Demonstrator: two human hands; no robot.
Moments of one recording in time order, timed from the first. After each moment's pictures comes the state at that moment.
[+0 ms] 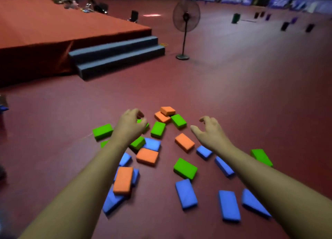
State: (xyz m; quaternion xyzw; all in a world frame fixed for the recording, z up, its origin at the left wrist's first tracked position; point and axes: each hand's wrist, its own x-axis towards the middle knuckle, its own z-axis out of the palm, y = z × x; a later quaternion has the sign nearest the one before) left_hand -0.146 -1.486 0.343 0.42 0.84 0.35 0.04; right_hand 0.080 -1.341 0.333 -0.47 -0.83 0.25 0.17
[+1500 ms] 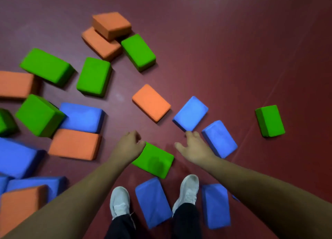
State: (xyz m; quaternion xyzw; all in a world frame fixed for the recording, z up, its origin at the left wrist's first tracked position) left_hand -0.253 -0.874 -0.313 0.38 0.81 0.11 0.43; right_hand -0.056 -0.769 -0.266 -0.56 -0.72 0.34 -0.24
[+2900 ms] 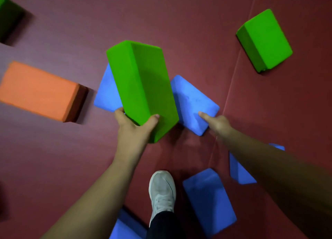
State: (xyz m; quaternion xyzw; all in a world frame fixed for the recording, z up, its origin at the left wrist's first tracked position) left_hand 0.063 -0.683 -0.551 0.22 0.76 0.34 0.51; right_hand 0.307 -0.623 -0.625 -0.85 -0.24 0.46 0.04
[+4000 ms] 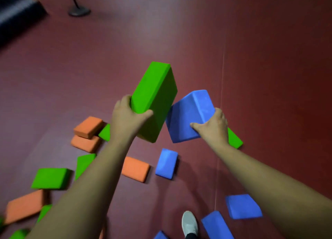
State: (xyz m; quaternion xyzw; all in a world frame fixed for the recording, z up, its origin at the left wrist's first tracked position) left_hand -0.144 -0.633 0.153 0.51 0.76 0.35 0.22; right_hand 0.099 -0.602 0.090 -0.76 -0.56 0.19 0.27
